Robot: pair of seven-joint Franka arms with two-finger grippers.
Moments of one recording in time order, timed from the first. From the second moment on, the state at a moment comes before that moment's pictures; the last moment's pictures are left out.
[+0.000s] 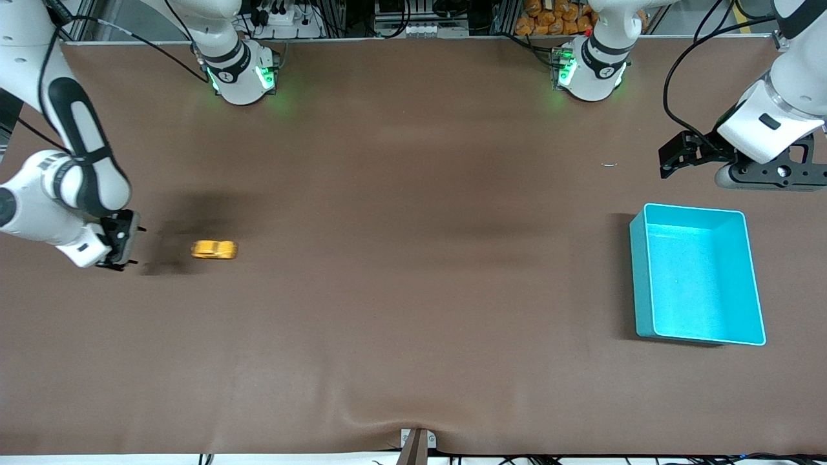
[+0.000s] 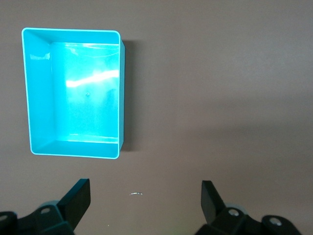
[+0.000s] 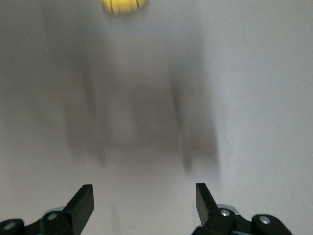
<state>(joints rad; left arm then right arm) 0.19 -0.01 -0.34 -1.63 0.01 1.61 -0.09 -0.27 0.45 -0.09 -2.01 0.02 2.35 -1.80</state>
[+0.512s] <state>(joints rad) 0.19 -0.01 -0.34 -1.63 0.01 1.61 -0.09 -0.30 0.45 -0.09 -2.01 0.05 2.34 -1.80</state>
